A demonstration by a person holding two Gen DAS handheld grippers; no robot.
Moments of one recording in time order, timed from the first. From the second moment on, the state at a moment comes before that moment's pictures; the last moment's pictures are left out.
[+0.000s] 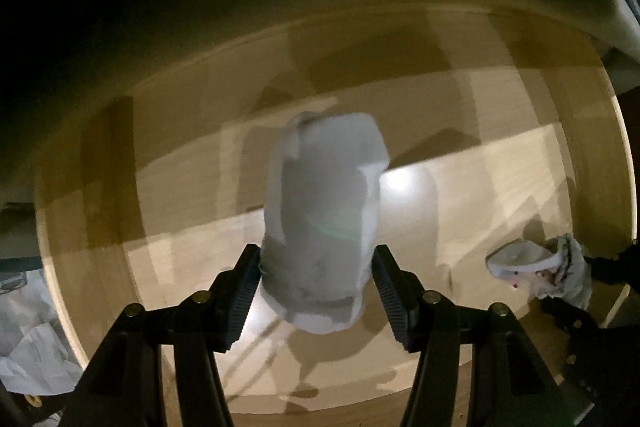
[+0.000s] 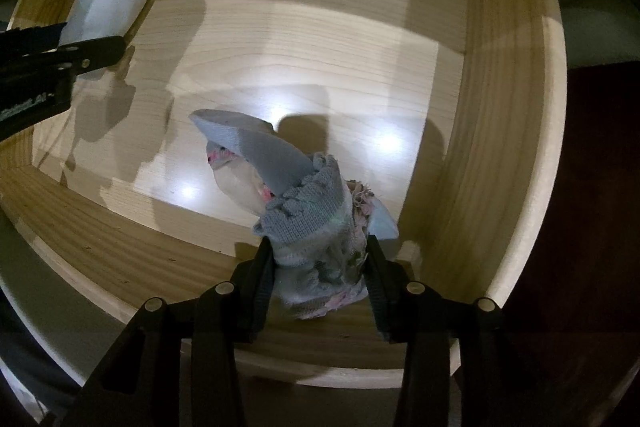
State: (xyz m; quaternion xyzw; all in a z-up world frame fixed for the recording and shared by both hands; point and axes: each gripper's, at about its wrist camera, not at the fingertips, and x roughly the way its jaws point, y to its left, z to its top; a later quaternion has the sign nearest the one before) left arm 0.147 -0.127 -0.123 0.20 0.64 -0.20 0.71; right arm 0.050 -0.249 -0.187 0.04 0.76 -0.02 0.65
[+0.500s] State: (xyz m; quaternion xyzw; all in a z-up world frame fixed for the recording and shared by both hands) left arm 0.149 -0.118 -0.128 0.19 0.67 -0.17 0.70; right arm 0.053 -0.249 -0.187 0.04 0.76 -0.02 0.65
